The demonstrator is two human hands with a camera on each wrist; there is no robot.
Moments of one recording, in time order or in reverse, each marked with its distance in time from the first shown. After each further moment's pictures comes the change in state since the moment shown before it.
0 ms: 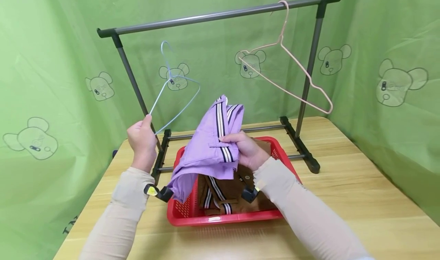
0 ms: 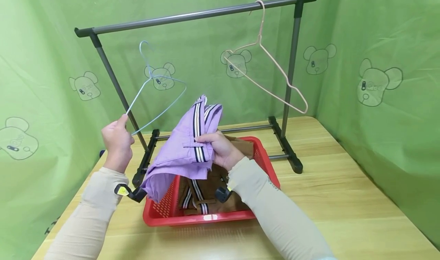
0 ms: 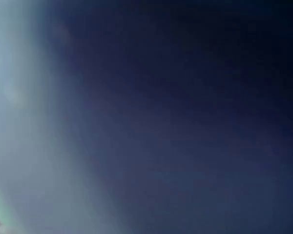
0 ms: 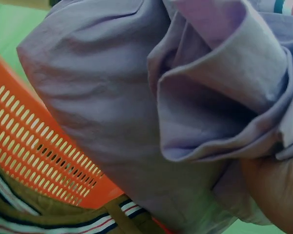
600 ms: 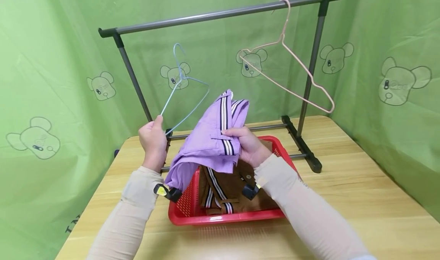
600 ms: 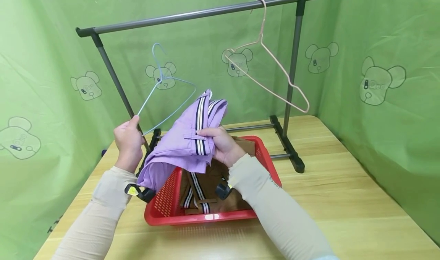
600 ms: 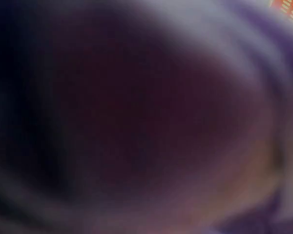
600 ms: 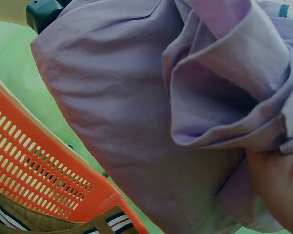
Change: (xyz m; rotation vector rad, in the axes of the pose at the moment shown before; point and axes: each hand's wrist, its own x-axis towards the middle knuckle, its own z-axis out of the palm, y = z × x) left_hand -0.009 -0.005 0.017 0.000 -0.023 0.006; right_hand 0.004 -0.009 0.010 0.011 0.034 -0.055
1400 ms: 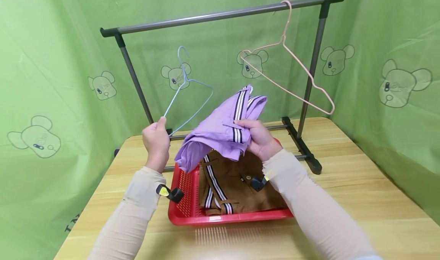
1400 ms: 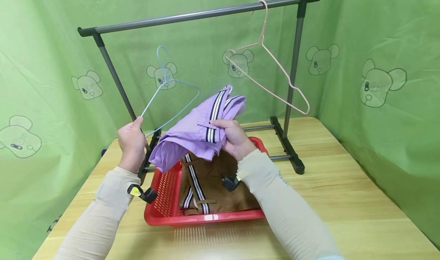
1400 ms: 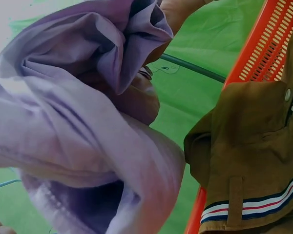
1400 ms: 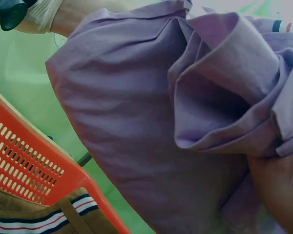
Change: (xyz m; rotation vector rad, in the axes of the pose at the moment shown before) left_hand -0.004 -0.004 0.004 0.062 -0.008 0.025; right_hand 0.001 -0.026 -0.015 0.125 0.131 -0.031
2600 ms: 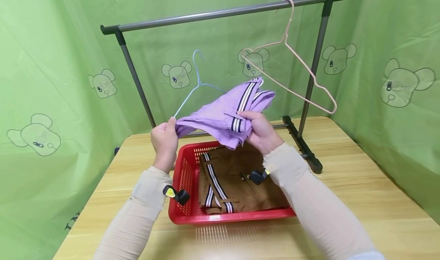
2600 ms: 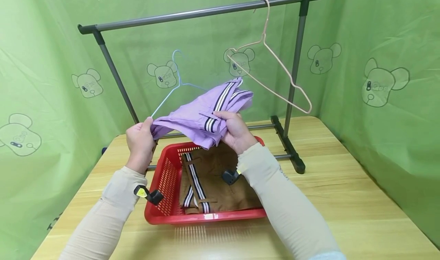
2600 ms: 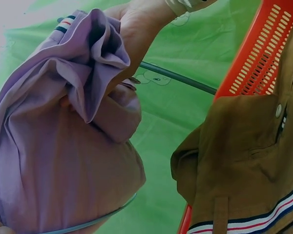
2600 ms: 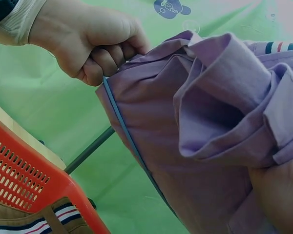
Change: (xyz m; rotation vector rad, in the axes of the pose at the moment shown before) left_hand -0.014 -0.003 0.012 -0.031 -0.047 0.029; right_hand 0.011 -0.011 0.010 0.068 0.079 -0.048
